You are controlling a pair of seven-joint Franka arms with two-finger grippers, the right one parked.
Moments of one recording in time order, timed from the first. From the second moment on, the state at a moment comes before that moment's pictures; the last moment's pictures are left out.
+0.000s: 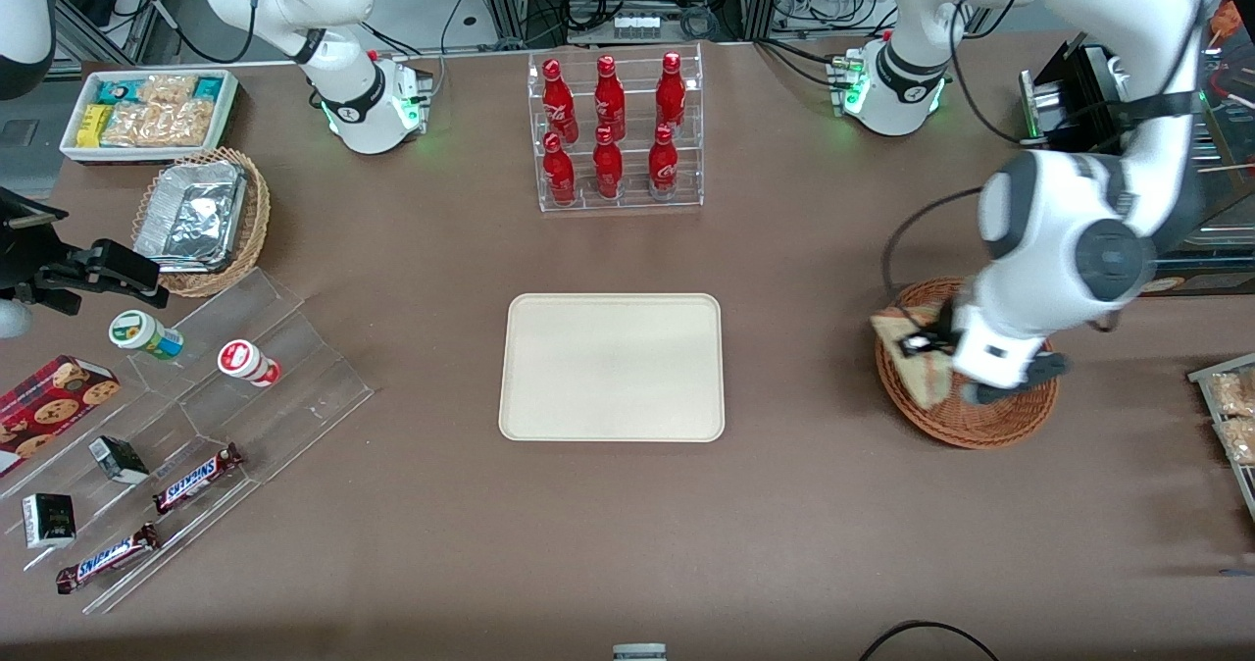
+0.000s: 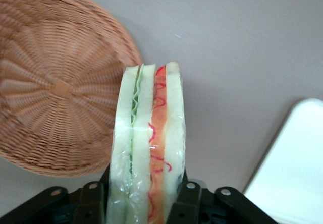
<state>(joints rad) -0.30 0.24 0.06 -1.87 -0.10 2.01 -0.48</state>
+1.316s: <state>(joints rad) -0.70 0.60 0.06 -1.64 -0.10 2.22 -0.49</state>
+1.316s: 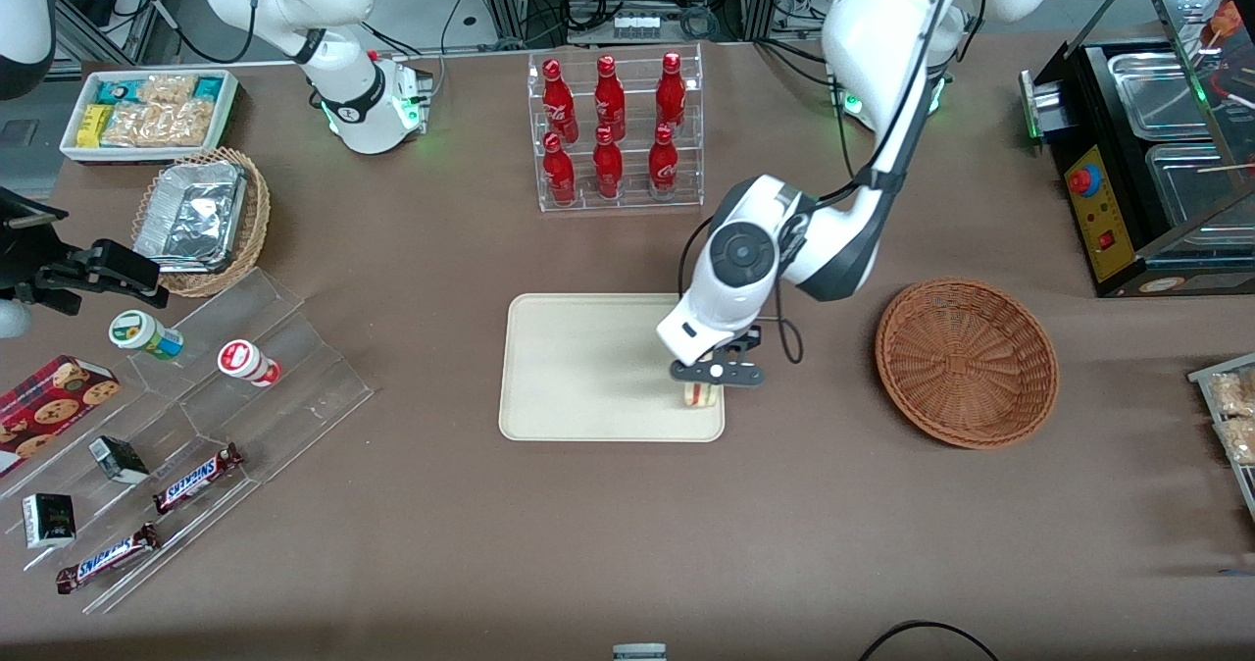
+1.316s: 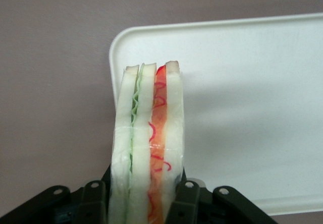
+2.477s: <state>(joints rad) -0.73 0.73 0.06 -1.54 -0.12 2.32 -0.62</state>
